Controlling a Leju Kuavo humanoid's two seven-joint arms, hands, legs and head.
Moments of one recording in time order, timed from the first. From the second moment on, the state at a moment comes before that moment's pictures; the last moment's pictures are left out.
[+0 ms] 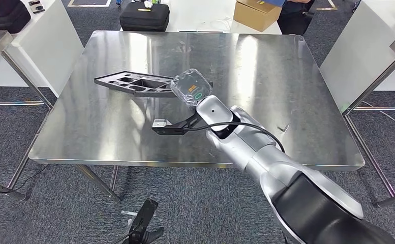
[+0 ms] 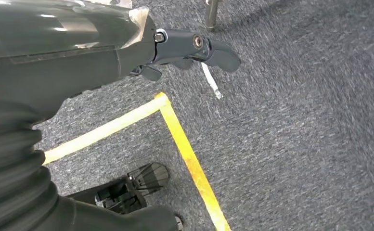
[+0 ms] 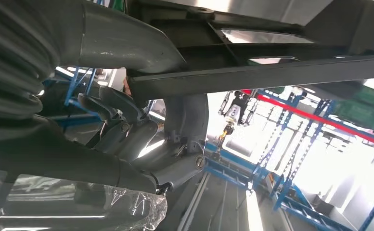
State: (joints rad) left arm -0.26 -0.14 -0.36 -0.33 -0.13 0.42 -0.23; right arm -1.11 0.20 0.95 -0.51 1.36 -0.23 0.14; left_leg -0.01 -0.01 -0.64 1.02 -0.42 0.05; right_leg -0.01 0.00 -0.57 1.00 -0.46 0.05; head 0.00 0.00
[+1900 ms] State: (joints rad) left arm -0.26 -0.14 -0.40 -0.33 -0.15 0.39 -0.16; right arm -1.15 0.20 0.87 -0.39 1.27 0.14 0.03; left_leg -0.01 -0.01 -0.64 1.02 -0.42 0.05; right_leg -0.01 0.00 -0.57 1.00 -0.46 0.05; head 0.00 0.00
